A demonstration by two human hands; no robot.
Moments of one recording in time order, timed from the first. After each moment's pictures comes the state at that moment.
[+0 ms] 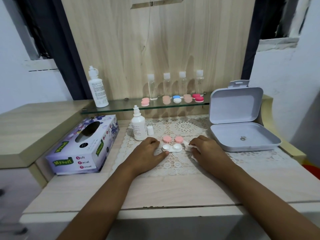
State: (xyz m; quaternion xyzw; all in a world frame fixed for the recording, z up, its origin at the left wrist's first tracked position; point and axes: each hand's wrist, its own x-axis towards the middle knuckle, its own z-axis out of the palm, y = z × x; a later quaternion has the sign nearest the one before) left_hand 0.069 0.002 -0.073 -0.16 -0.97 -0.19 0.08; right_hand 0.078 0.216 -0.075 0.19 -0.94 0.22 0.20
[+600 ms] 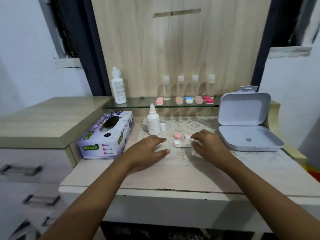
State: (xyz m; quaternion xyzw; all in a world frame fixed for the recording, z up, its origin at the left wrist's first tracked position) left_hand 0.120 -0.027 -0.040 -0.17 -0.97 -0.18 0.05; right_hand 0.098 0.194 -0.047 0.19 -0.93 0.22 0.20
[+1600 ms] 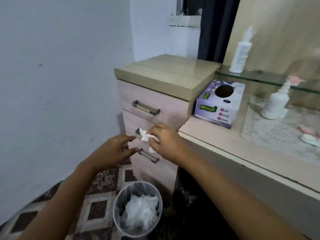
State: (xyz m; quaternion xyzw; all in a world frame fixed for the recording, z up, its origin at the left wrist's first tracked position) left_hand 0.358 -0.306 -0.113 0.13 -0.96 -0.23 0.12; right_hand 0.235 -0.147 -0.086 0.55 -0.78 0.29 0.04
